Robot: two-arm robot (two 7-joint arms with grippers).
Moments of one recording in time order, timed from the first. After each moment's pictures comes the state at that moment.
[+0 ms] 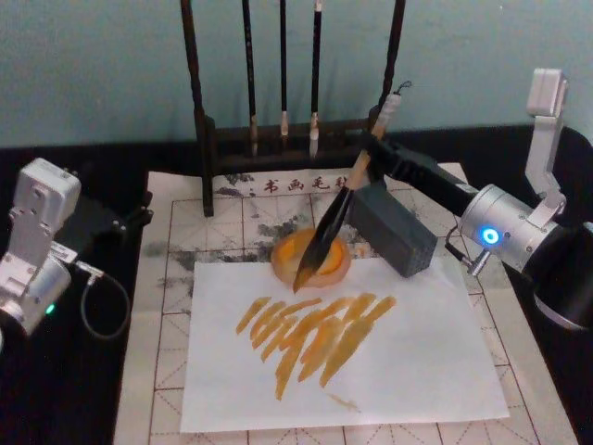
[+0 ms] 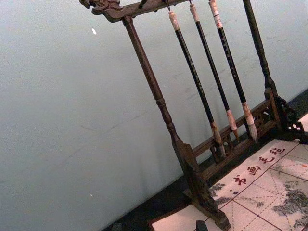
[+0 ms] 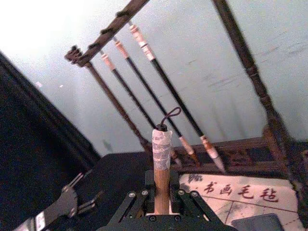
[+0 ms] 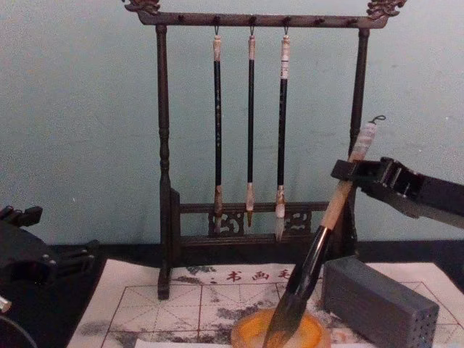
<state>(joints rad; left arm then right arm) -0.20 0.60 0.45 -1.41 -0.25 -0.12 0.03 0.38 0.45 -0.48 -1.37 1.10 0.17 0.38</state>
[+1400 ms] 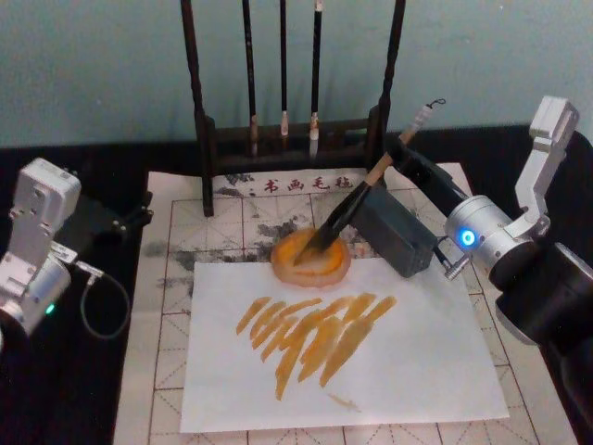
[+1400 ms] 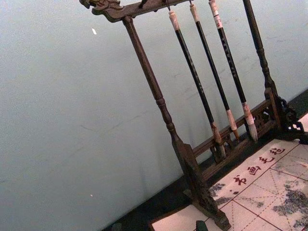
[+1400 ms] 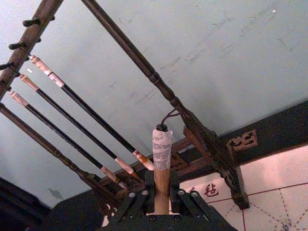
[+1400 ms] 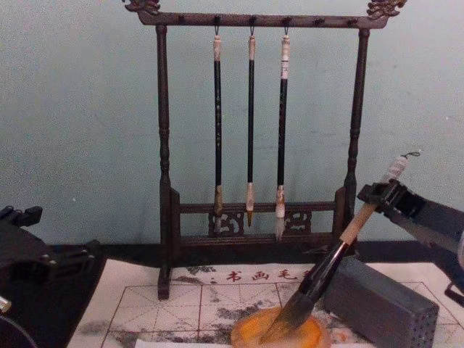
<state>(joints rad) -0.20 0.60 0.45 -1.41 -0.25 -0.12 0.03 0.31 0.27 -0.35 -1.34 1.04 0.11 0.09</state>
